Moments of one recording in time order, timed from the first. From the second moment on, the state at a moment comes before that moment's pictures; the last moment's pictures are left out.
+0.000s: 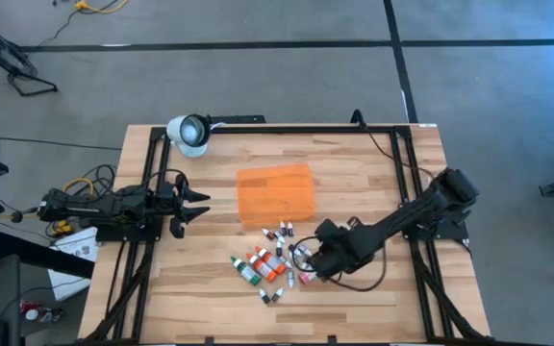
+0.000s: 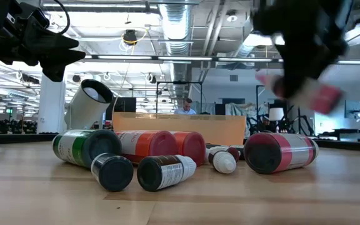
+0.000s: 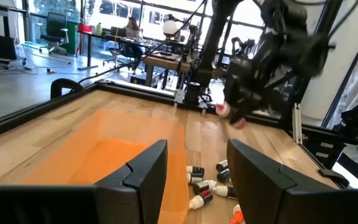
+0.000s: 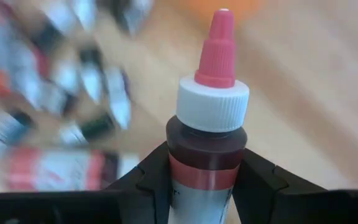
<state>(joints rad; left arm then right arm) -0.06 0.03 0.01 0.06 -0.14 -0.20 0.49 1.75 1.29 -1.07 0.40 1.24</state>
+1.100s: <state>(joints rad) -0.06 0.03 0.01 0.06 -0.15 -0.21 0.15 1.85 1.20 -0.24 1.12 0.60</state>
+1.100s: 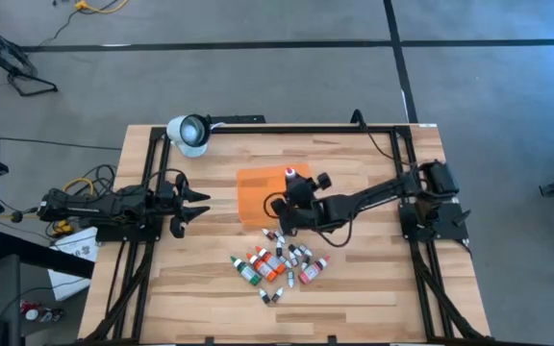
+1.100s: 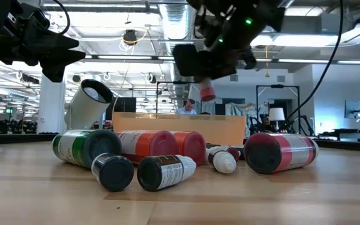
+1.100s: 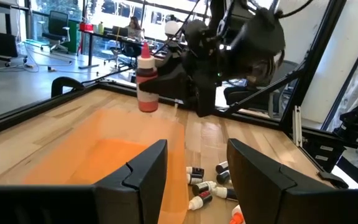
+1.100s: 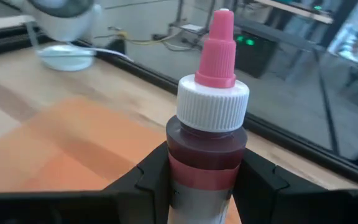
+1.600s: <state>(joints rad) -0.06 0.03 0.01 0.06 -0.13 -0.23 -0.01 1.85 1.20 0.14 0.59 0.03</state>
